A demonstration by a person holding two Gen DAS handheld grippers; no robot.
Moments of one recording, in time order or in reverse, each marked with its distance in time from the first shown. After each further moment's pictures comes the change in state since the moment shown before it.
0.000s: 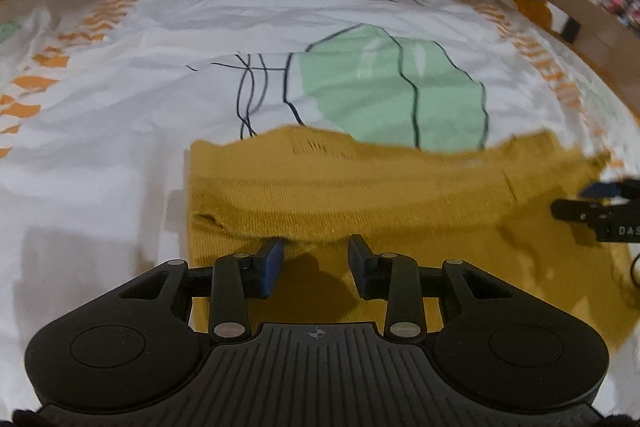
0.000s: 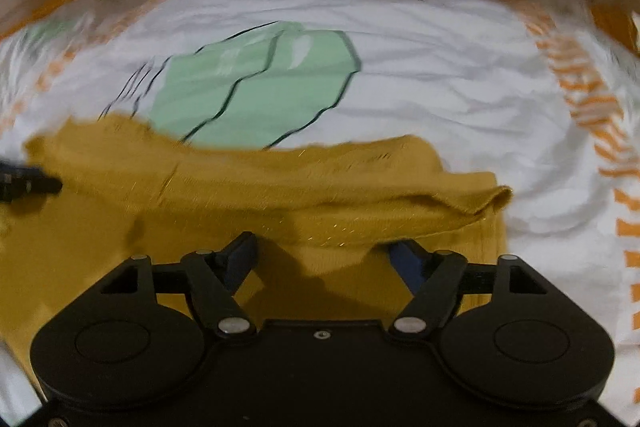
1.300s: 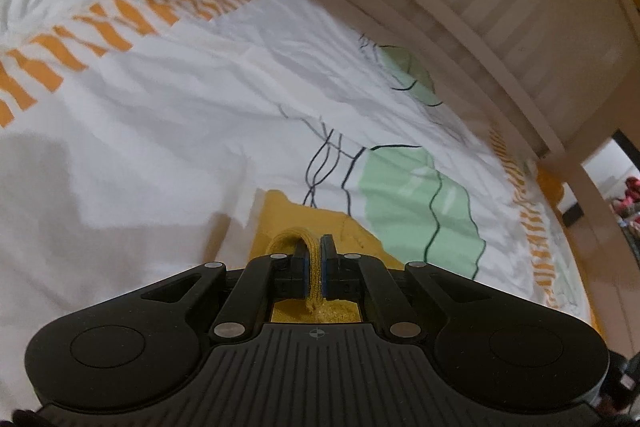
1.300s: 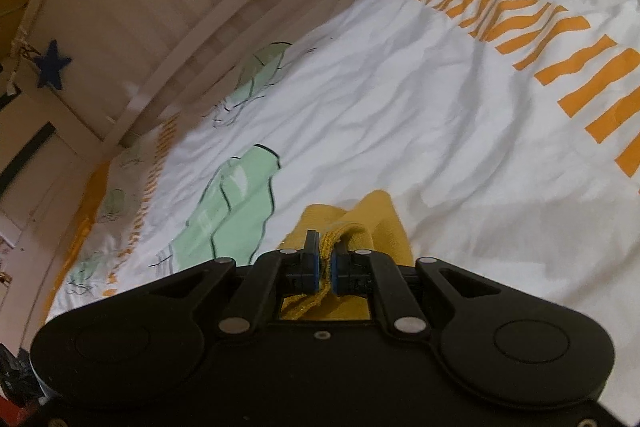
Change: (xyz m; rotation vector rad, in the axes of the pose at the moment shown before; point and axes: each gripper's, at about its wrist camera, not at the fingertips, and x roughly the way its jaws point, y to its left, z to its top) left arm -0.033 0.070 -0.003 -0.503 -0.187 -0.101; right arm -0.026 -0.114 -0.031 0.615 -0.201 0.231
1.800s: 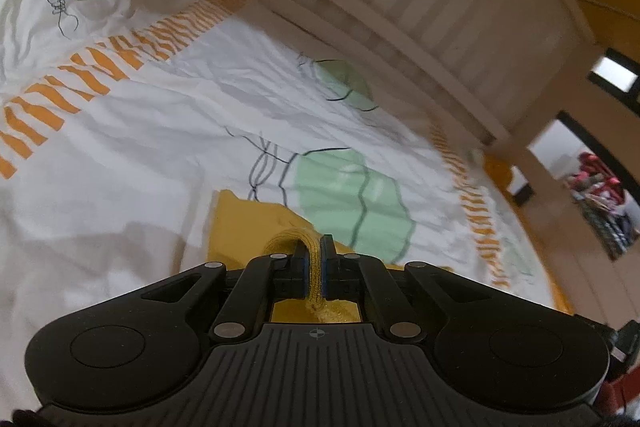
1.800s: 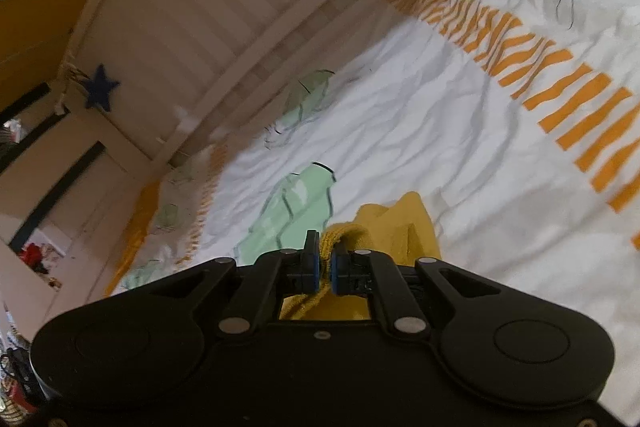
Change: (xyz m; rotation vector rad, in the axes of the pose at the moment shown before) left arm -0.077 -0.032 -0.017 0.110 -0.047 -0.108; right arm -0.068 0.010 -0.006 -0.004 -0.041 0.125
